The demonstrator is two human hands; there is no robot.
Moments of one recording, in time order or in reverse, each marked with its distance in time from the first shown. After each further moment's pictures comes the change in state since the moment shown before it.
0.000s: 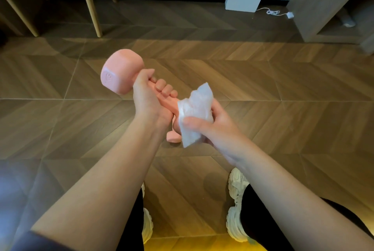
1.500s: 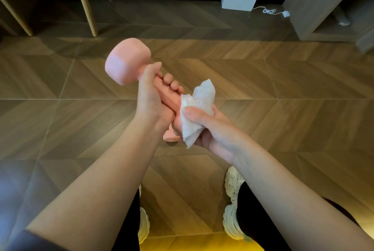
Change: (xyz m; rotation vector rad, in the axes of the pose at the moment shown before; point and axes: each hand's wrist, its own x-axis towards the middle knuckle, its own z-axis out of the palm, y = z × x) left_hand -0.006 -0.010 0.007 0.017 -0.134 -0.036; right_hand -0.002 -0.005 -0.004 0.311 -0.053 0.196
